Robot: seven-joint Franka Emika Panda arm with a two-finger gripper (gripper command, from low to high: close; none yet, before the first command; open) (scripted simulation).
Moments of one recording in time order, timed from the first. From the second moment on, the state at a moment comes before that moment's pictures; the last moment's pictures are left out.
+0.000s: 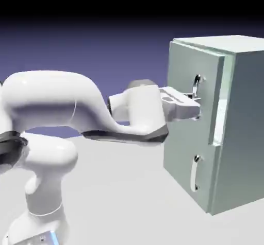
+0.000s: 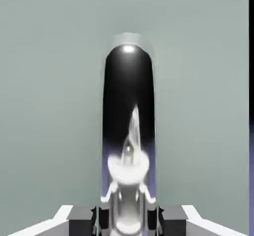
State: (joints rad) arm 0.80 -0.94 -0.92 -2.65 -2.77 2.55 2.90
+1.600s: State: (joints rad) arm -0.25 -1.23 0.57 -2.98 -1.36 2.57 2.74
